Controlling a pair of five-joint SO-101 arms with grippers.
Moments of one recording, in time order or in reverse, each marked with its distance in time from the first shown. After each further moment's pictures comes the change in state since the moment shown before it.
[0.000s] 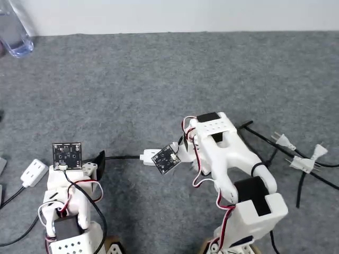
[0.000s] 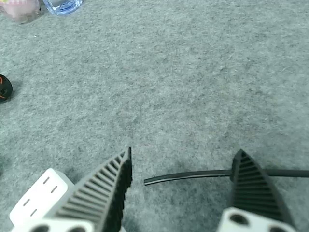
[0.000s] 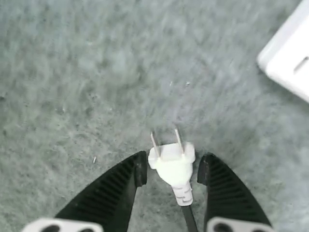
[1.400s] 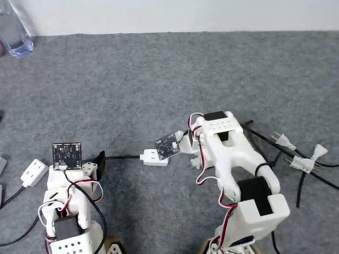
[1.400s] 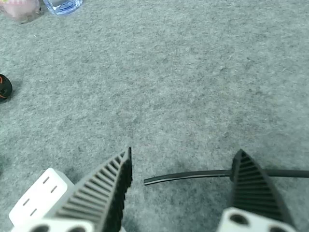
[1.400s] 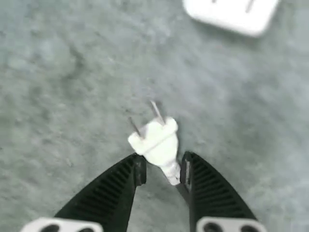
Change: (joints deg) left arm 0.0 0.0 0.0 0.0 0.2; right arm 1.8 -0.6 0.2 -4.7 -12.1
